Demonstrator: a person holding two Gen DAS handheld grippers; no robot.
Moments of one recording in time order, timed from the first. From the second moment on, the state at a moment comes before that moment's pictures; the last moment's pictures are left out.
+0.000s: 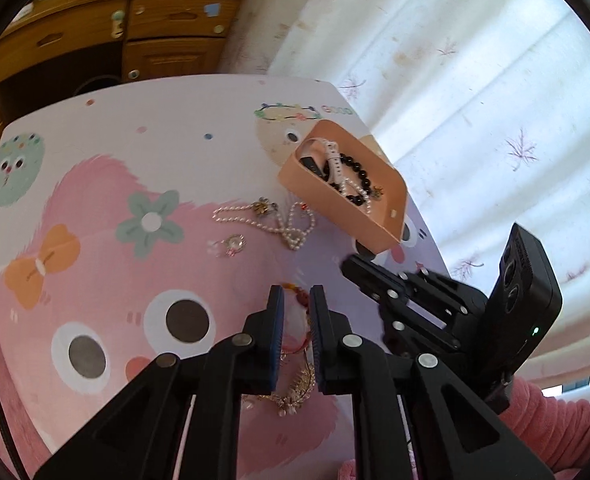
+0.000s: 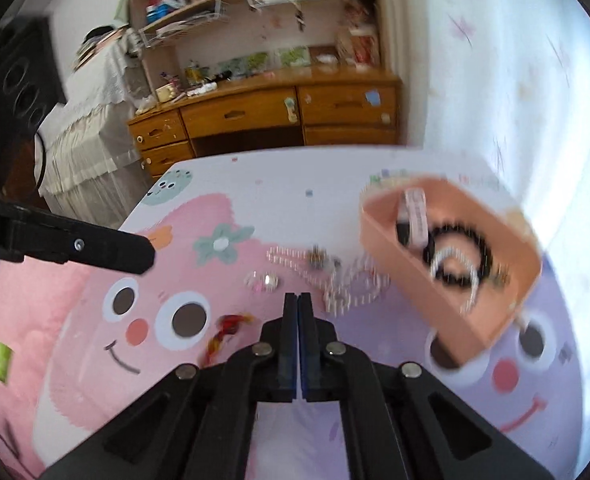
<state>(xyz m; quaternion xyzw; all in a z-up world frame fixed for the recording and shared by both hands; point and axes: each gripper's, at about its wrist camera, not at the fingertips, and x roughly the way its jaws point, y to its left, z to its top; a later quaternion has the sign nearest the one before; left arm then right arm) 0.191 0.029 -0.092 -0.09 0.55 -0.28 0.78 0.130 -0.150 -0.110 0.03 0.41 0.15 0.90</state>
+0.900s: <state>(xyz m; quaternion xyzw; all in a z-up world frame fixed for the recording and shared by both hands) 0.082 -0.036 -0.164 0.02 0.54 -0.11 0.84 0.161 -0.154 -0.145 0.01 0.54 0.29 0.79</state>
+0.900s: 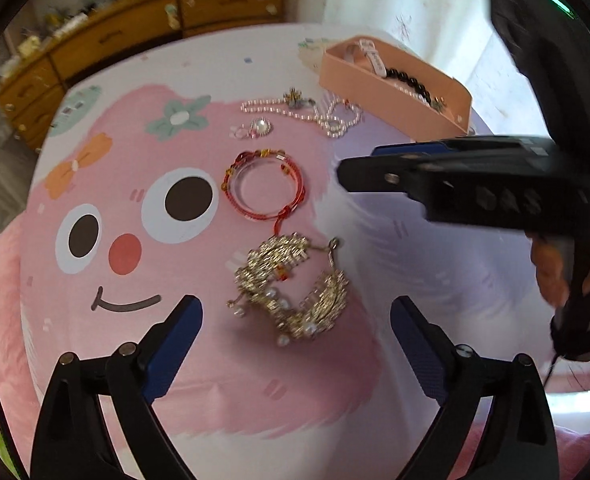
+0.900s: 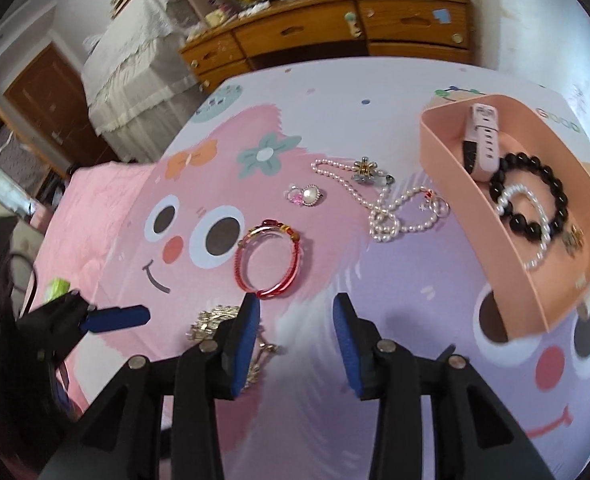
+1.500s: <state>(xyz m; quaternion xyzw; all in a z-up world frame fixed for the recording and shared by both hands) 0.086 -0.054 -0.206 -0.01 0.49 0.01 0.87 0.211 -0.123 -0.176 -0.03 0.56 0.37 0.74</state>
